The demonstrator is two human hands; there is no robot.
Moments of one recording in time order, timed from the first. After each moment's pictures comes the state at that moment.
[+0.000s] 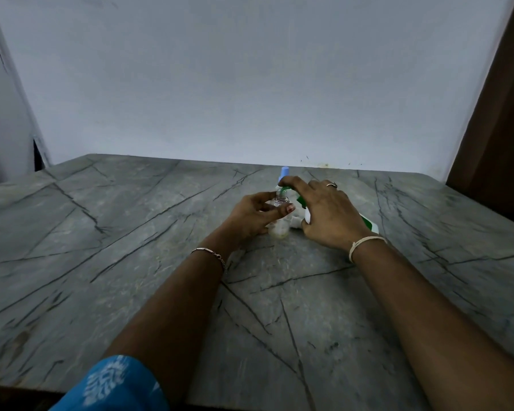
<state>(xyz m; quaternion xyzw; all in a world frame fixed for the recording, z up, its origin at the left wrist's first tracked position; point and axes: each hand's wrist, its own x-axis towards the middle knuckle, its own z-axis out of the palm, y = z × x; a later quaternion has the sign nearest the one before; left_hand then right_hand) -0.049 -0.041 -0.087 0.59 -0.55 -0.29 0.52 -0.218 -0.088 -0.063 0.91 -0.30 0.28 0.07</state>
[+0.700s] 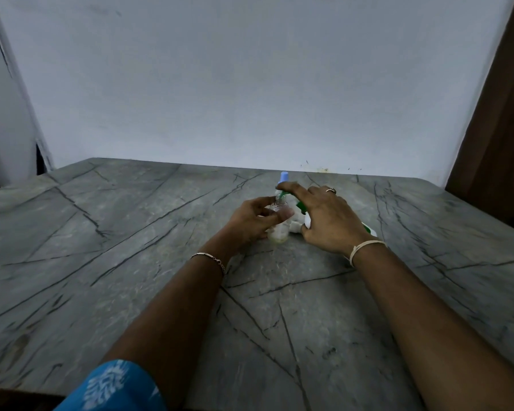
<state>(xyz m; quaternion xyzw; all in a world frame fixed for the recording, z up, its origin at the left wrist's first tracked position) -0.050 -0.041 -0.087 0.59 -0.55 -0.28 0.52 -0.220 -0.089 -0.061 0.91 -0.30 0.27 0.06</state>
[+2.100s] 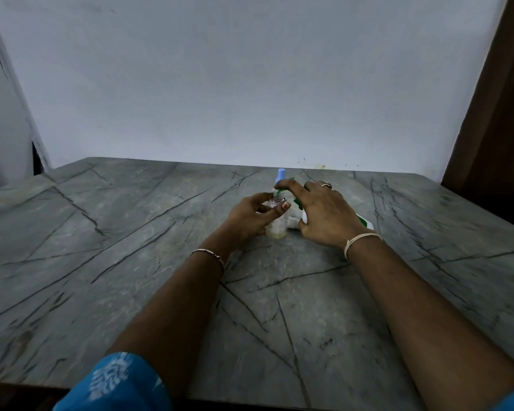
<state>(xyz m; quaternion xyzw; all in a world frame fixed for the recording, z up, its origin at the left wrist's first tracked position) -0.049 -0.044 -0.090 0.61 -0.56 -0.24 0.50 -0.220 -0.092 -0.061 0.92 -0.30 0.25 0.09</state>
